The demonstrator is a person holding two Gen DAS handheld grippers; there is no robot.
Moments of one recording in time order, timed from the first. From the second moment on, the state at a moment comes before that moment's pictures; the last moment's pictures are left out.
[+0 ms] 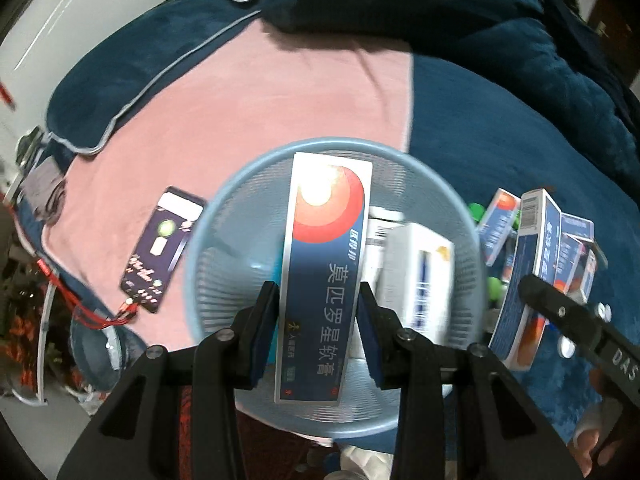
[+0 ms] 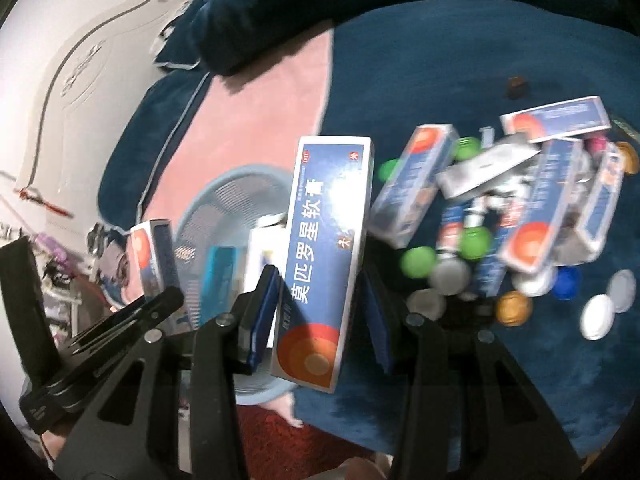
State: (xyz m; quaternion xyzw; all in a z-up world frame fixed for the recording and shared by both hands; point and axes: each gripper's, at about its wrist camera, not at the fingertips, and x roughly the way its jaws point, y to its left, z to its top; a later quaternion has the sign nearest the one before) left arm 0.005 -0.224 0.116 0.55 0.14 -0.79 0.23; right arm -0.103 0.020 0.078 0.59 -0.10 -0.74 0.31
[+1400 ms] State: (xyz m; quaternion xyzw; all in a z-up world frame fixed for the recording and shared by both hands) left arm 0.003 -0.225 0.115 0.56 0.06 -0.78 0.28; right arm -0.097 0.014 0.074 0.58 -0.07 -0.74 0.34
